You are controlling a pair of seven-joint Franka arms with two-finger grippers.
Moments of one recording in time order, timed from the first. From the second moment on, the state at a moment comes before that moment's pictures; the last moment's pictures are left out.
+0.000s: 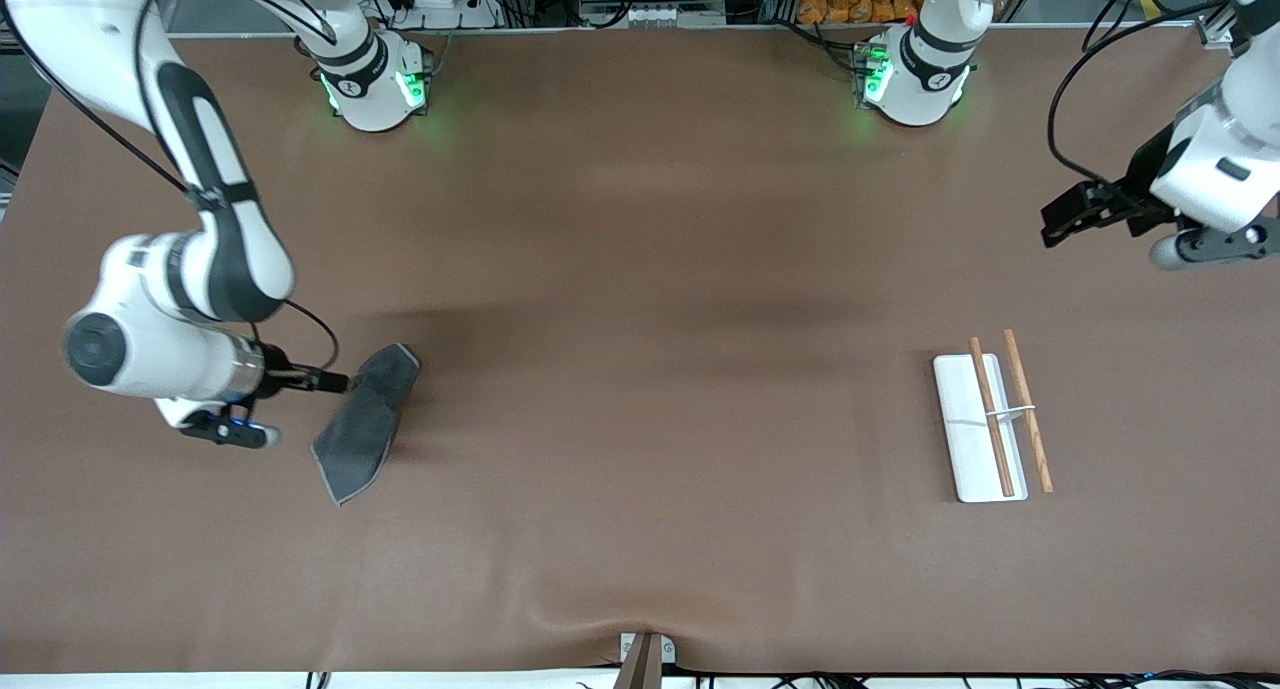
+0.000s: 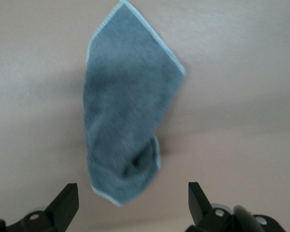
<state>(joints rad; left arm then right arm) 0.00 -0.01 -0.12 -1.65 0.01 1.60 -0.23 -0.01 0.50 0.06 -1.77 0.08 2.12 0.21</state>
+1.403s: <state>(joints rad) 0.00 0.08 -0.14 -1.65 0.01 1.69 -0.23 0.04 0.59 0.06 -1.88 0.08 2.44 0.36</state>
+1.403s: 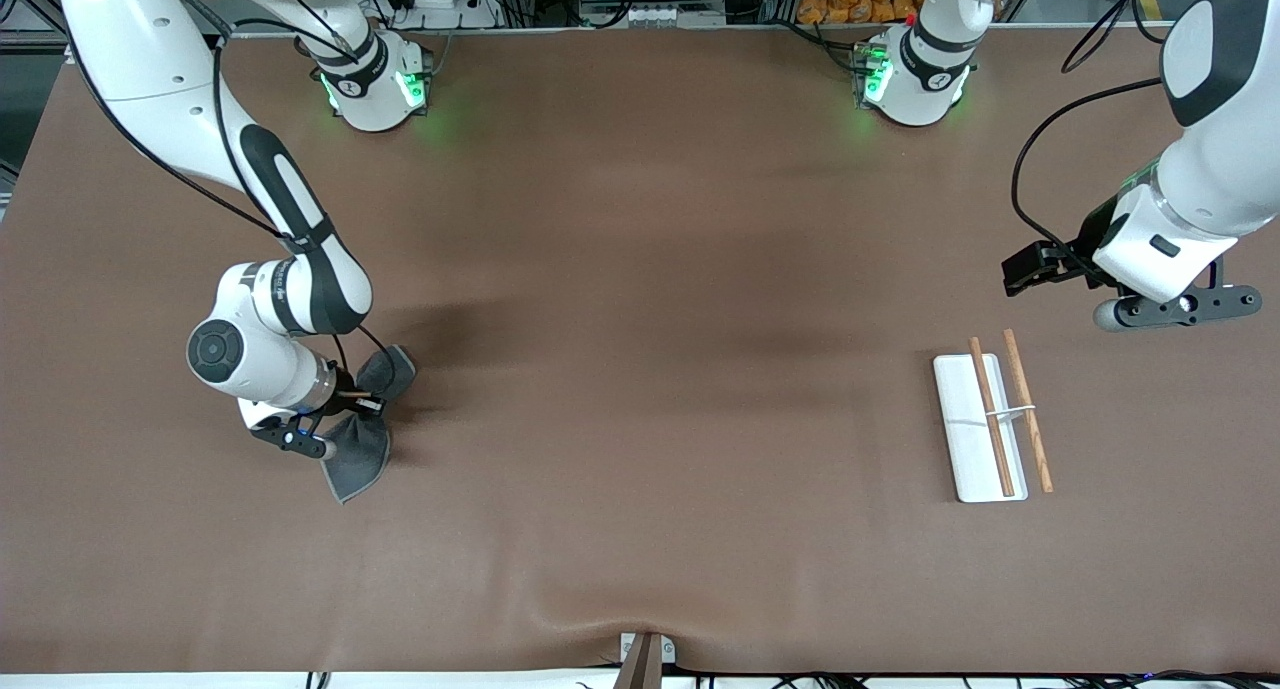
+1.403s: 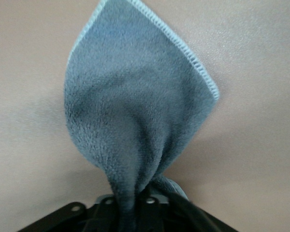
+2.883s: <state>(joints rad) -0.29 0.25 -0.17 -1.63 -0.01 1.91 -1.05 0.36 0.55 0.37 -1.54 0.32 2.54 1.25</state>
